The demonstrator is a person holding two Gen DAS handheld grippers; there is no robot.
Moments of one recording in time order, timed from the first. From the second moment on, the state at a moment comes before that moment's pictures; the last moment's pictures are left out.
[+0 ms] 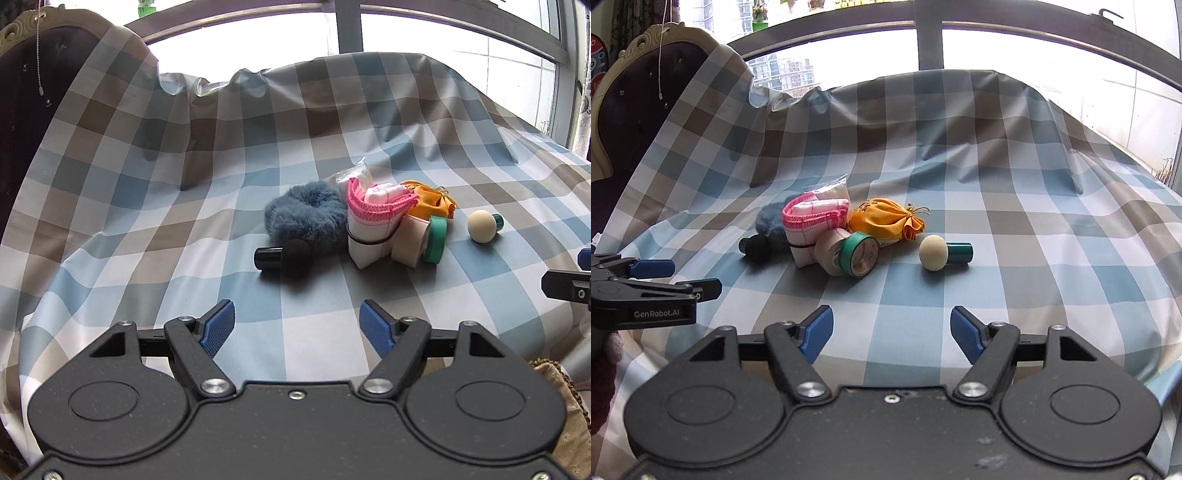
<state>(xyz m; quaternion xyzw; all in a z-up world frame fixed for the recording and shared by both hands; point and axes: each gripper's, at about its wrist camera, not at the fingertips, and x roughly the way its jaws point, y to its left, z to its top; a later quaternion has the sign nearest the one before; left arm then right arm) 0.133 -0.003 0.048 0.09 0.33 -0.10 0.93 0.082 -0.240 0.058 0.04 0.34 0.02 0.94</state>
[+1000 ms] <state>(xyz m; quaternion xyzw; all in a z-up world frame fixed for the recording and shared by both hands) 0.220 -0.013 -0.011 0.08 0.32 -0.10 0.94 0.190 -0.229 0.013 0.03 0.27 0.01 0.96</state>
